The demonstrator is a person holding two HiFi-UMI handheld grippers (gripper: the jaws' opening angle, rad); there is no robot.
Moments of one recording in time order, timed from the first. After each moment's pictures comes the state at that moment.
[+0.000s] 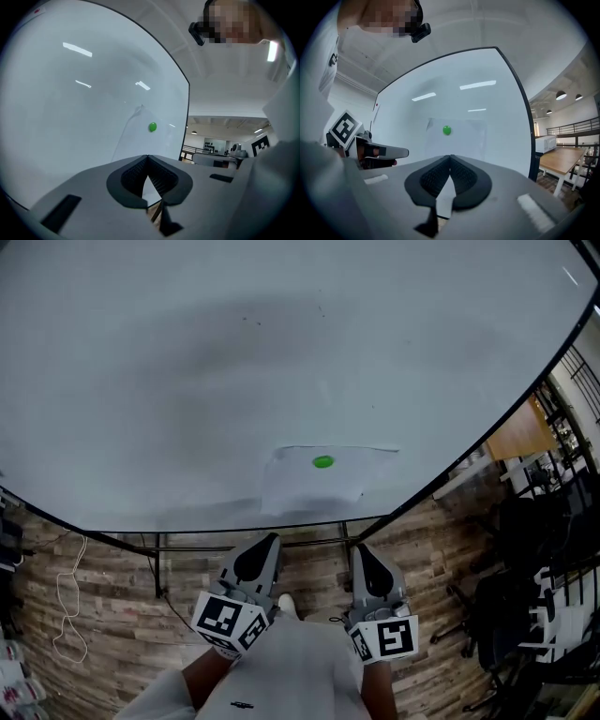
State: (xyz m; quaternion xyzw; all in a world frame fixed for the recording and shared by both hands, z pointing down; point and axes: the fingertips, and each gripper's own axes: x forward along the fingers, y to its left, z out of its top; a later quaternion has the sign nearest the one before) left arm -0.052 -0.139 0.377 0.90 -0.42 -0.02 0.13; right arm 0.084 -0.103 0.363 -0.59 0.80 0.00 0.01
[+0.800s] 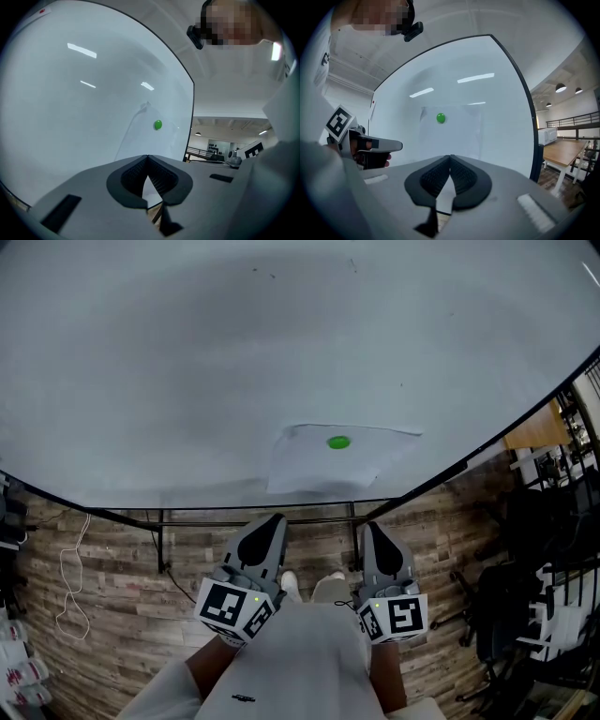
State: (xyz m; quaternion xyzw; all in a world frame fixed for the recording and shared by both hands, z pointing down) left arm -0.054 -0.150 0.386 0.89 -0.44 -0.03 0.14; right arm 0.094 -0.128 0.394 -0.59 0.80 -0.04 -0.01
